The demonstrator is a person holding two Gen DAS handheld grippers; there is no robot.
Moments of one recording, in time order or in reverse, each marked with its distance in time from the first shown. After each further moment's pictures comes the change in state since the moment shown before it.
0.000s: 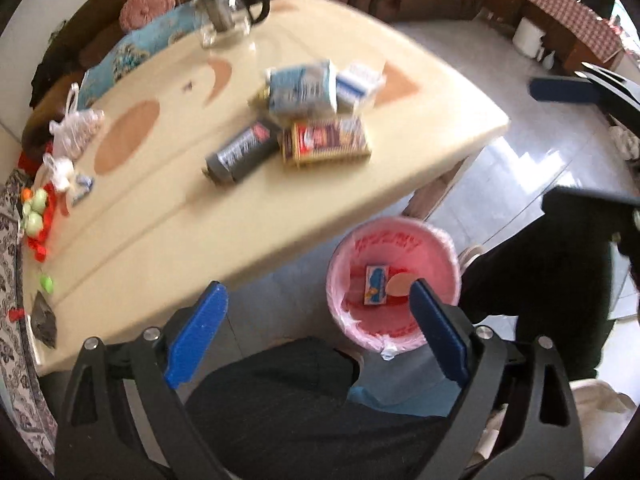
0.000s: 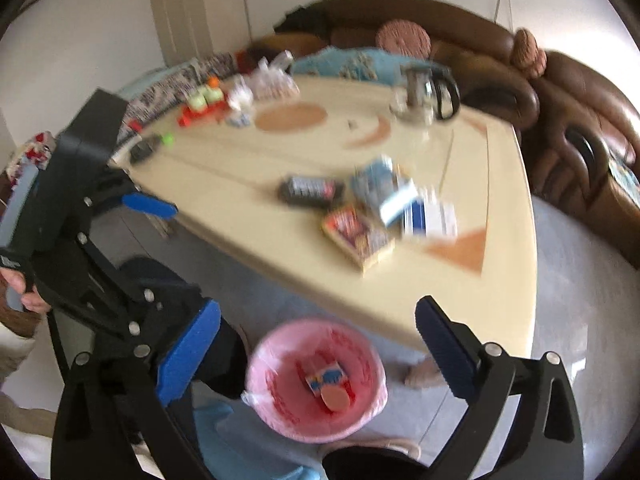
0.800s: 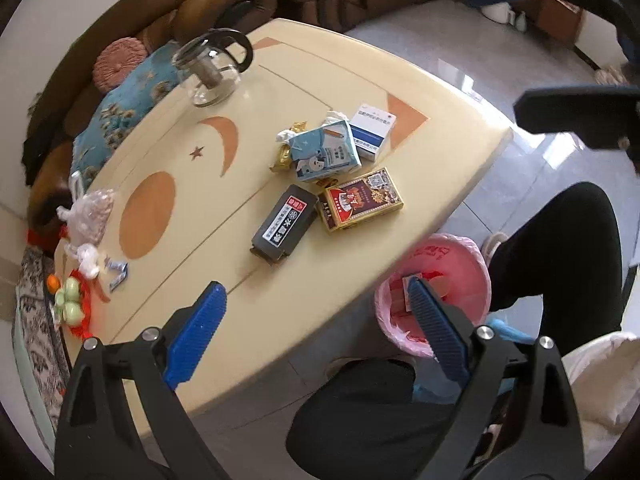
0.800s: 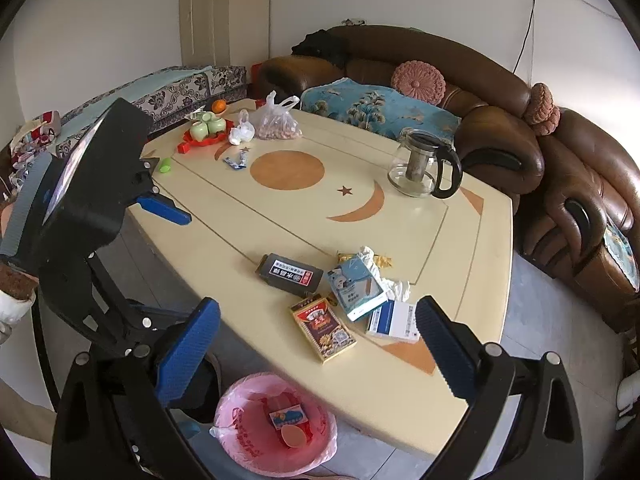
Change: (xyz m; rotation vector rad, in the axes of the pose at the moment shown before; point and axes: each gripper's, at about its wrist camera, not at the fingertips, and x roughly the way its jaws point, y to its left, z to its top) left arm -0.013 0.037 0.075 0.231 0.001 0.050; right arm -0.007 -0.018 0.103 -0.136 -0.042 -0.033
